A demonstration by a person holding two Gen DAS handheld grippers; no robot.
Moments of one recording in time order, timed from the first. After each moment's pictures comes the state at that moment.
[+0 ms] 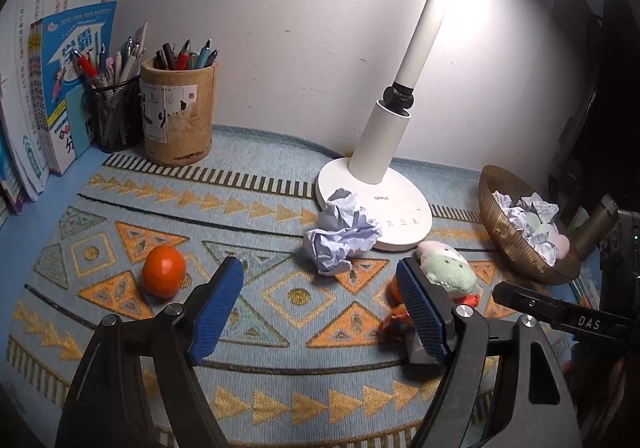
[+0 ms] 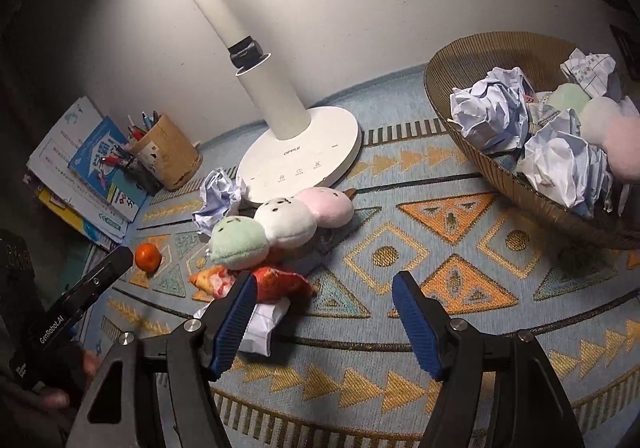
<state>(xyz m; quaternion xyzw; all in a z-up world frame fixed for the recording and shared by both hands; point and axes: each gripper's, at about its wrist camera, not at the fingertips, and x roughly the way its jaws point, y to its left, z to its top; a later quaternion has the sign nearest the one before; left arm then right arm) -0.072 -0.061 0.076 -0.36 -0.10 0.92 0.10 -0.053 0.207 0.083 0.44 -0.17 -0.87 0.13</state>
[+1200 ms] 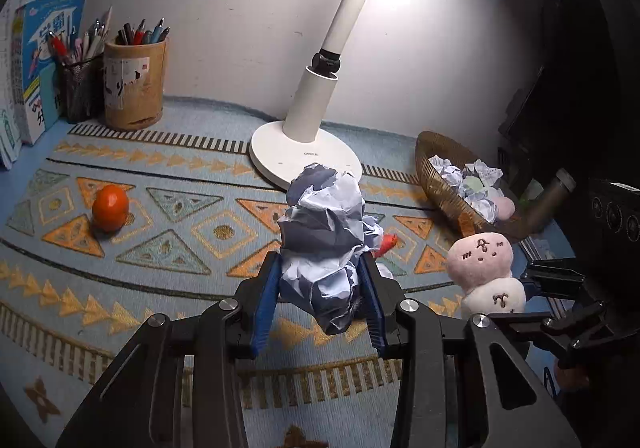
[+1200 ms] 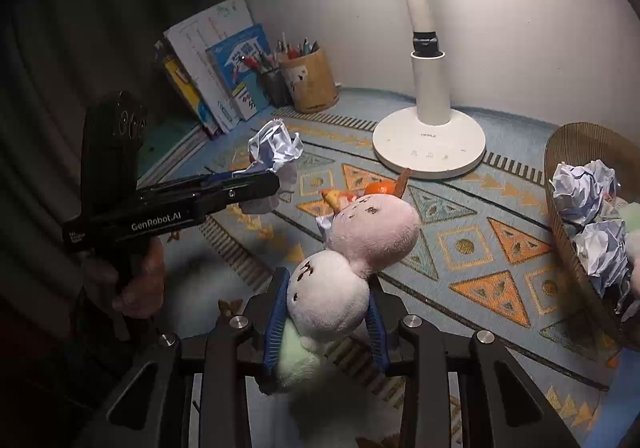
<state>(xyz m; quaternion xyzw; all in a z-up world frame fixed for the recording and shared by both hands) 0.000 -0.021 0.076 -0.37 -0.11 0.91 0.17 0.018 0.188 0.116 0.43 0.03 -0.82 0.37</state>
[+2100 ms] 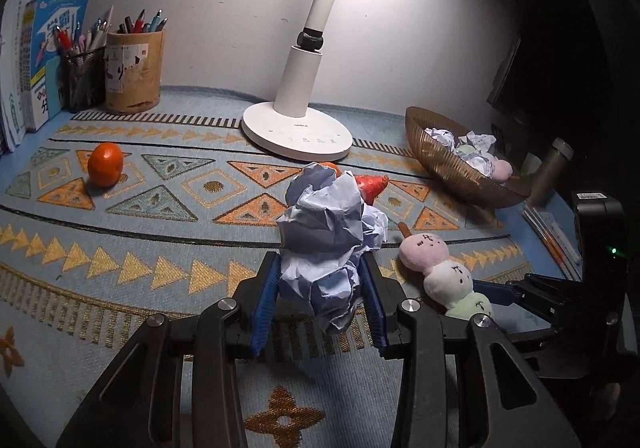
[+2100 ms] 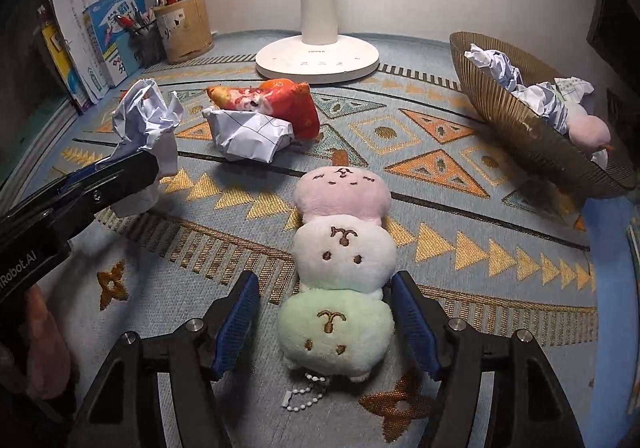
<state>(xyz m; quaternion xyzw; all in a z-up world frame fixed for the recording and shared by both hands) 0.034 -0.009 0.044 -0.34 -0.09 0.92 0.18 0.044 0.162 0.045 0.47 0.05 -0.87 0.10</state>
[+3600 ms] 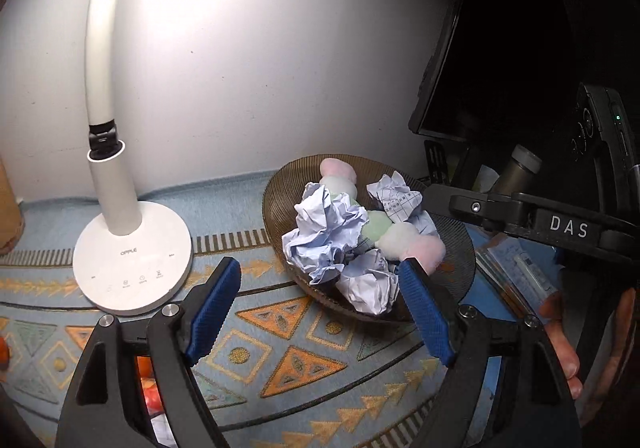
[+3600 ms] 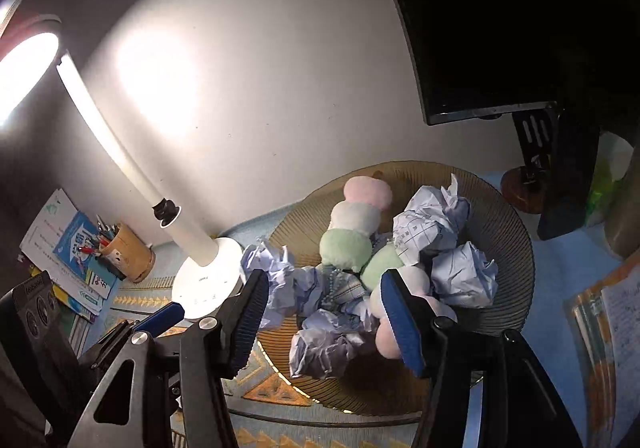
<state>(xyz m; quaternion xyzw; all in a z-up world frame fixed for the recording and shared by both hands) -0.054 0.154 0.125 -0.31 -0.03 0.91 0.27 -0.052 0.363 0.182 0.35 -0.15 -0.92 0.06</state>
